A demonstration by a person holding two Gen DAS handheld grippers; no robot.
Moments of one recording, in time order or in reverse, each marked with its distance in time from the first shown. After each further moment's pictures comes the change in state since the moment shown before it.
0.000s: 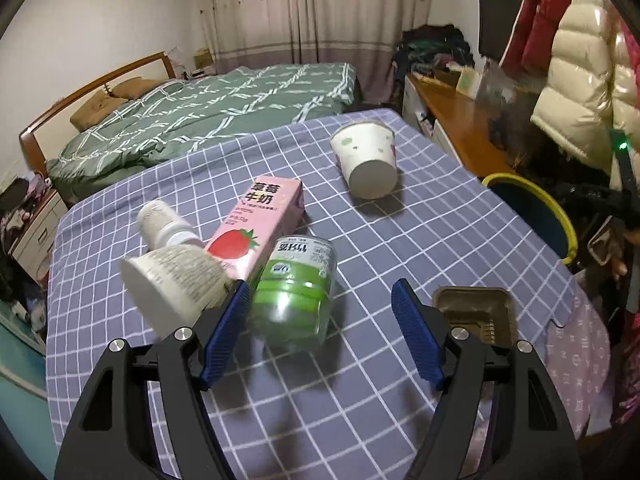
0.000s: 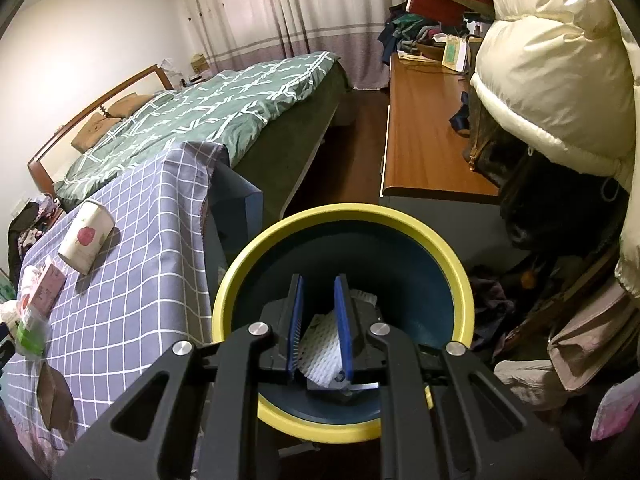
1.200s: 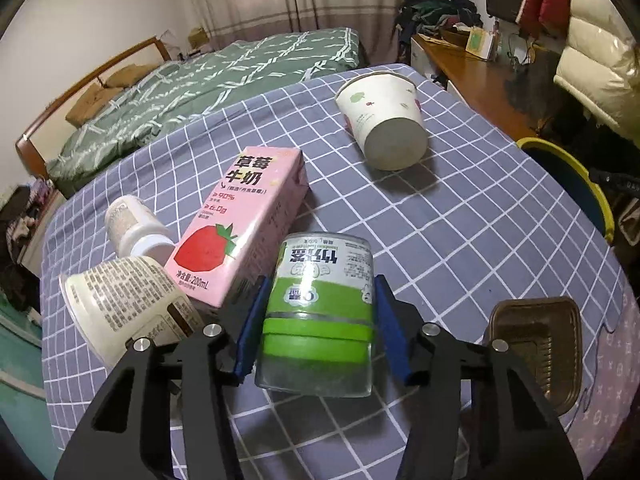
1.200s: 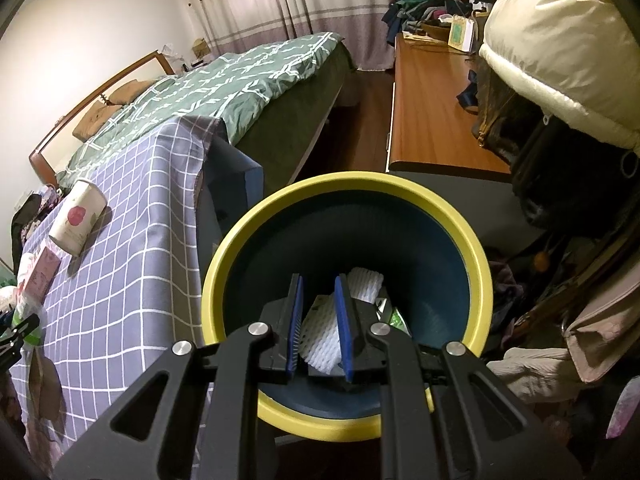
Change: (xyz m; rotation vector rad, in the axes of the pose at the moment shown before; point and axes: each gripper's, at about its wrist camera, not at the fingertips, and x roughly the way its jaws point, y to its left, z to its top) left arm 0.062 -0.005 0.013 0.064 0.112 0.057; right arm 0.022 -0.001 -0.014 0.003 0.068 0.021
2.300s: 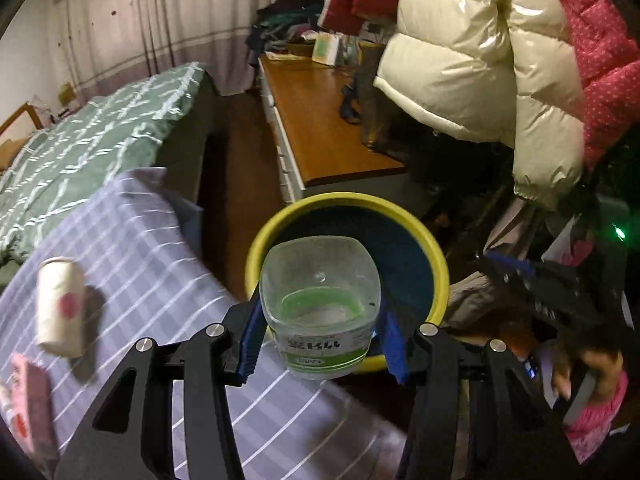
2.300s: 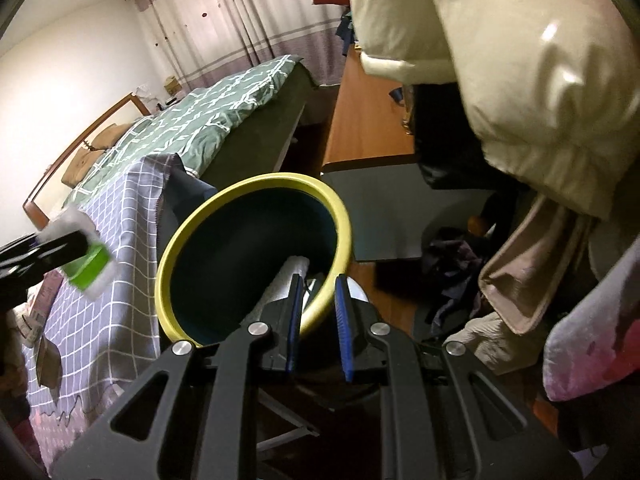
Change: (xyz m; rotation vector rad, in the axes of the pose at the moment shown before) left arm -0.026 -0.270 0.120 0.250 -0.057 -0.406; right arm -0.069 -0.102 -0.048 0.152 -0.082 -0.020
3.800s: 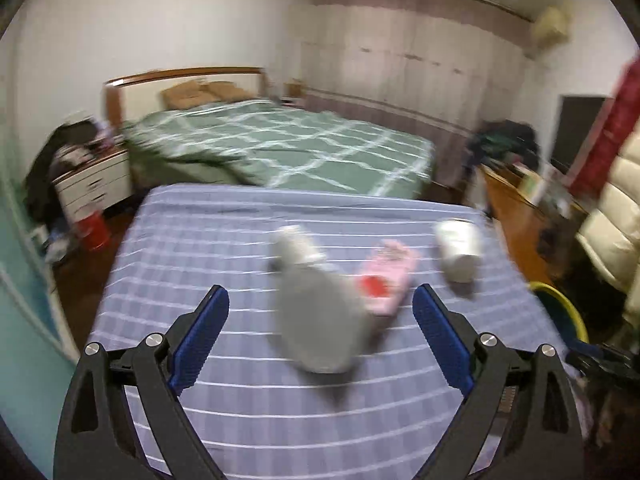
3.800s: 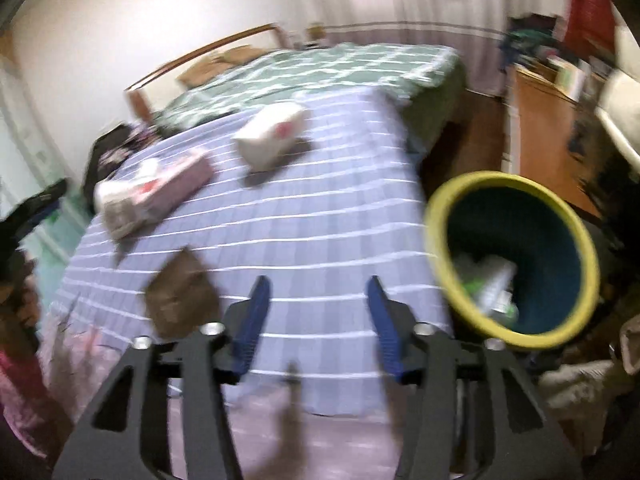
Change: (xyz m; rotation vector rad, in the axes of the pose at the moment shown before) left arm -0.247 0.269 -0.259 -0.616 -0.342 0.546; right arm -0.006 0.249 -0.062 -0.433 0.114 0.331
